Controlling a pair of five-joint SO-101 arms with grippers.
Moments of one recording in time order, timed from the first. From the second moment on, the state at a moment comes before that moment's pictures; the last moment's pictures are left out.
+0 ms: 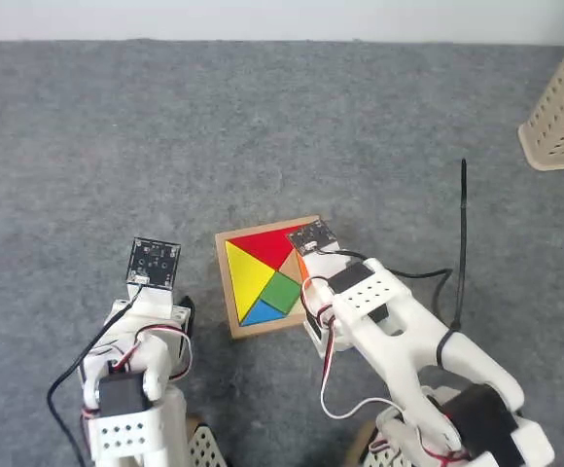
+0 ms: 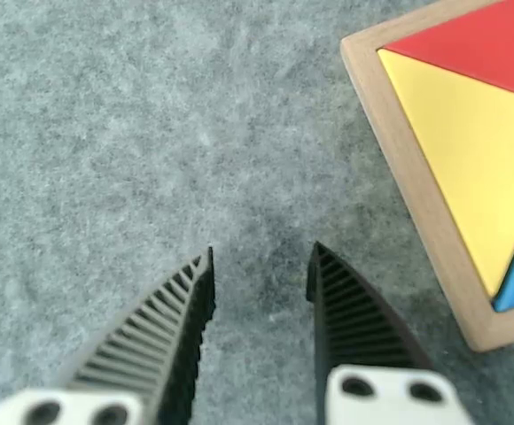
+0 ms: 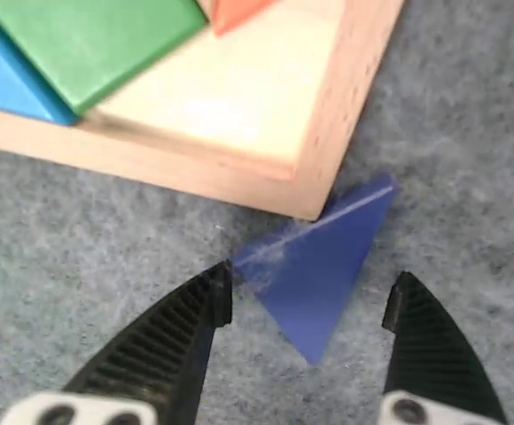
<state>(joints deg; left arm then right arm) -14.2 -103.5 97.2 72.0 -11.0 -36.2 -15.7 54.9 61.3 -5.7</state>
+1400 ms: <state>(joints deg) -14.2 -103.5 97.2 72.0 -11.0 -15.8 -15.7 42.3 67.2 14.5</state>
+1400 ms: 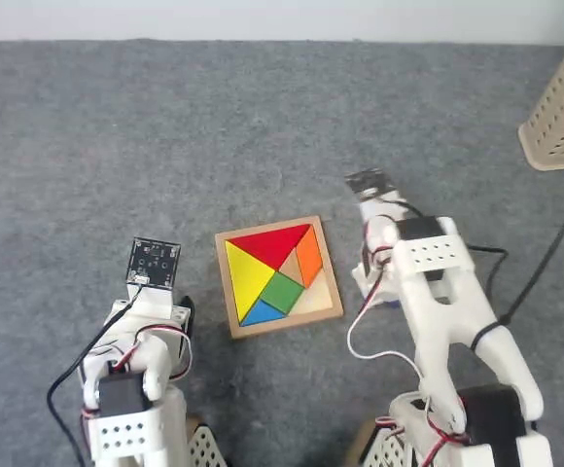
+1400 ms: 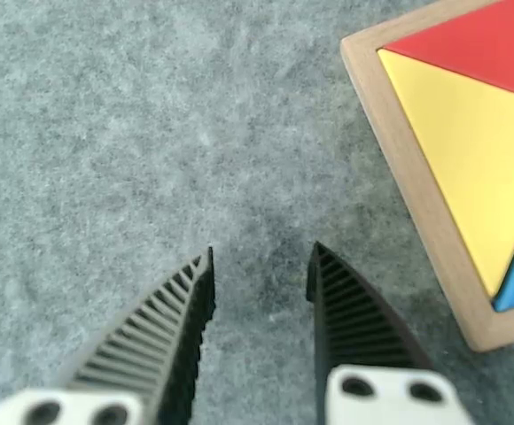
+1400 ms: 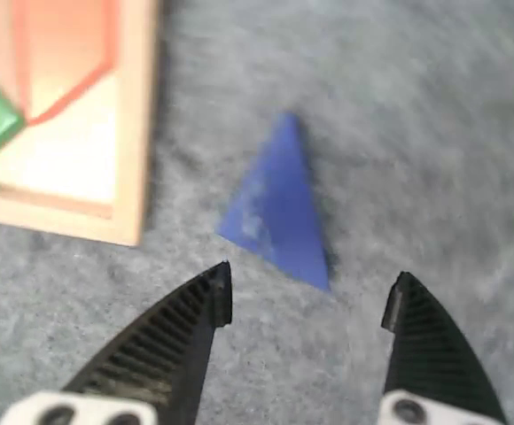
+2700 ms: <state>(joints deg) -14.2 -103.5 97.2 72.0 -11.0 -15.2 -1.4 42.4 54.9 29.3</state>
